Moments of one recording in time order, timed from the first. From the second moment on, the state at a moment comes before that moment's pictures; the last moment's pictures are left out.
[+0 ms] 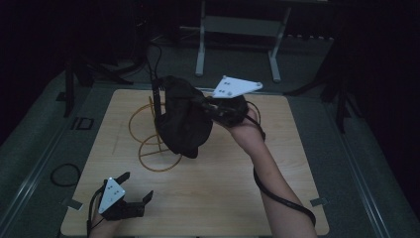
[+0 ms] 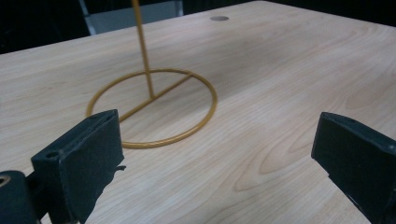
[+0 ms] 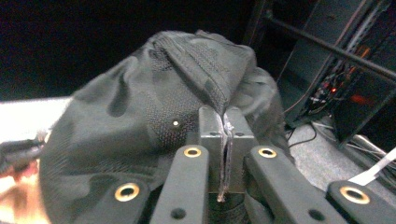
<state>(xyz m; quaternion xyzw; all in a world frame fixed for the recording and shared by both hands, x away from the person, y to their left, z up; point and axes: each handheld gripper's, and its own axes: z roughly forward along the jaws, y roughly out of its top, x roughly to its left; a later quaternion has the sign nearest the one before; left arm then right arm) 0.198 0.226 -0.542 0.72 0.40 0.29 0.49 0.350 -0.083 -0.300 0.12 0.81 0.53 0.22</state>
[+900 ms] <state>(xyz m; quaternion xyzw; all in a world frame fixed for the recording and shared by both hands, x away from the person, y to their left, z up) 0.198 0.230 -0.548 0.72 0.39 0.28 0.50 0.386 0.004 -0.333 0.14 0.84 0.51 0.15</state>
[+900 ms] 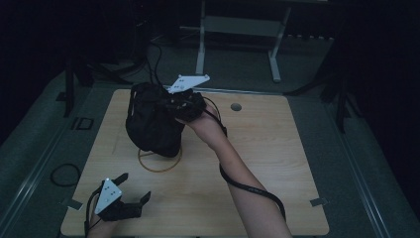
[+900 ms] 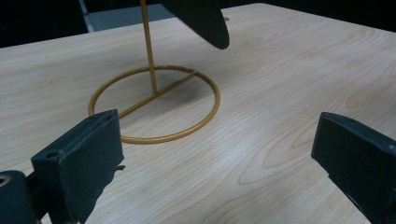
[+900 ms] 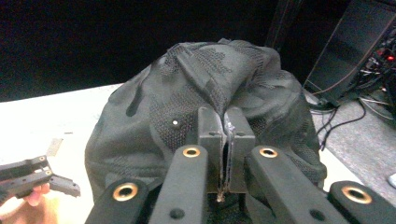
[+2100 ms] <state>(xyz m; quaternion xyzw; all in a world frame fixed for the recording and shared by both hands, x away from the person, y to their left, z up) 0.199 0.227 -0.552 0.73 0.39 0.27 0.50 0.388 0.015 -0.343 0.15 0.83 0.53 0.10</state>
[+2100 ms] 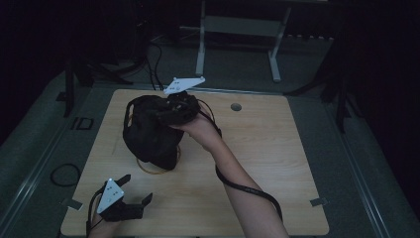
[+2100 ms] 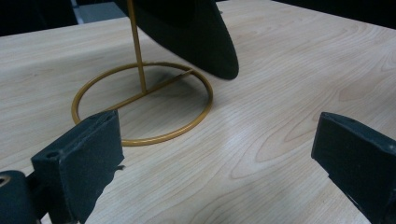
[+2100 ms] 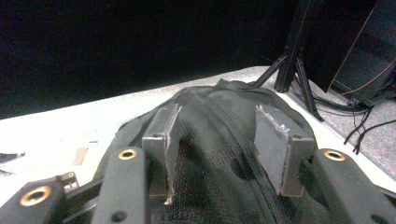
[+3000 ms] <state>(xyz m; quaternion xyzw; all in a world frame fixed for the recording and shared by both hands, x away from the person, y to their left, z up) 0.199 0.224 -0.553 0.73 0.39 0.26 0.50 0.383 -0.056 -0.368 0.17 0.82 0.55 0.07</state>
